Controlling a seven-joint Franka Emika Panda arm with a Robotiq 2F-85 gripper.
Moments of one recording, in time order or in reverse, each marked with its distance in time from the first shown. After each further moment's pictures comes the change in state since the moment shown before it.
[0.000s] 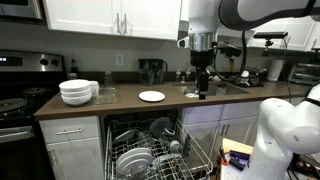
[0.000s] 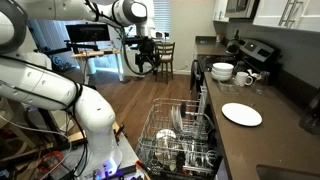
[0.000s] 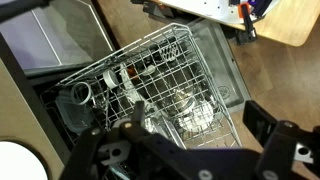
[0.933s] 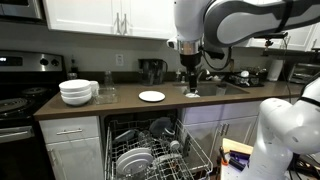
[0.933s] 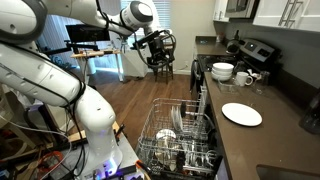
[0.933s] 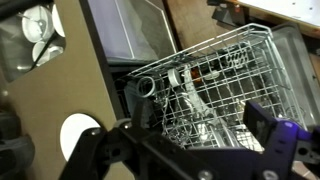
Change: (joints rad) arm 0.001 0.131 0.020 0.056 -0.332 0.043 -0.006
